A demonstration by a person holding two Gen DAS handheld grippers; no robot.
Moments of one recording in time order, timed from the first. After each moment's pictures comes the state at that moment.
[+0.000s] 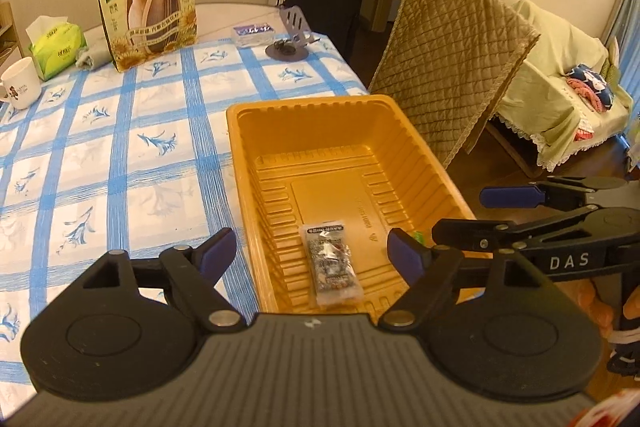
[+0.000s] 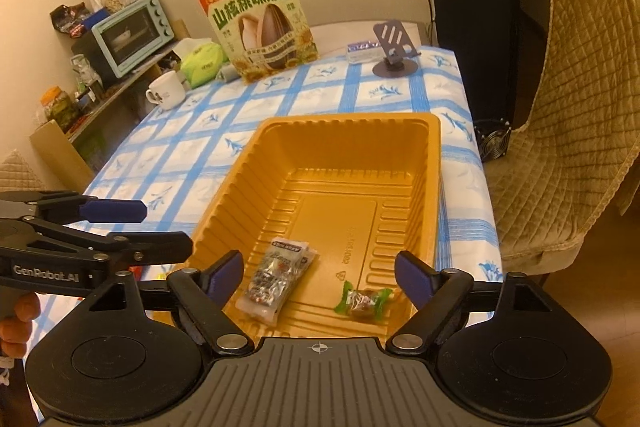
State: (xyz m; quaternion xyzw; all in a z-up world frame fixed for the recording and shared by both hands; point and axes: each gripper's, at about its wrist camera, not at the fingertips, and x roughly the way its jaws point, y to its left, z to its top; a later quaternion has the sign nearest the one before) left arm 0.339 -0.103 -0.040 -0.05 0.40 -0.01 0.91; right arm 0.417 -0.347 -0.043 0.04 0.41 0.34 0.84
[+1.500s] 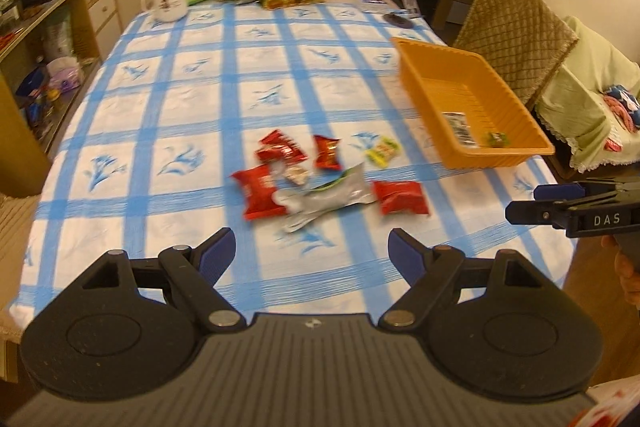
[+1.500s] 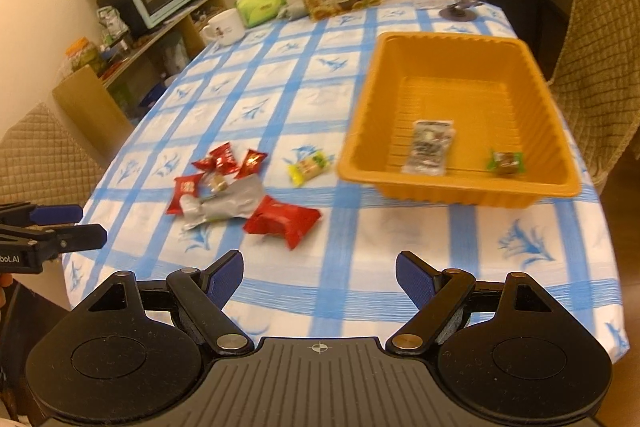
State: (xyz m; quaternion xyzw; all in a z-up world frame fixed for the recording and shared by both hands) left arm 0.114 0.048 -0.038 -0.09 0.42 0.07 0.90; right arm 0.258 -0.248 -0.039 0.01 0.46 0.35 0.82
